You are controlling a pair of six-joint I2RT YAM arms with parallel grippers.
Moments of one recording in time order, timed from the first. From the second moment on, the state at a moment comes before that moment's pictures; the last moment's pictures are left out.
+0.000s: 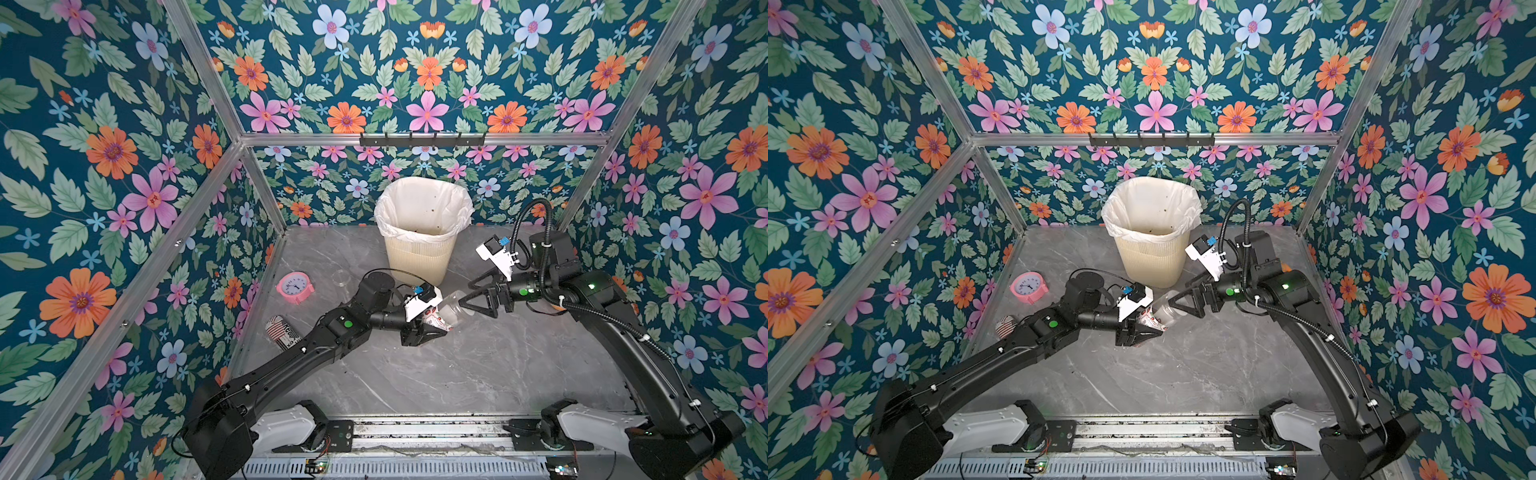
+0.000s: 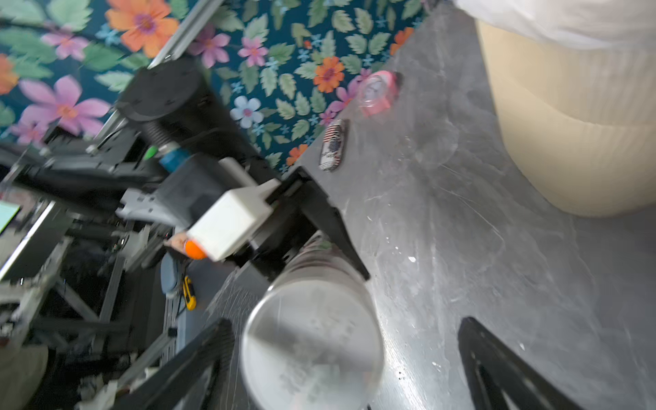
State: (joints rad) left arm -0.79 1.18 0.88 -0.11 0.62 0.17; right arm 0.36 1.24 1.39 -0.88 -0.80 0.11
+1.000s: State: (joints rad) left arm -0.80 1.20 0.83 -0.02 0.27 0.22; right arm 0.44 1.41 1.40 -0.70 -0.80 0.47
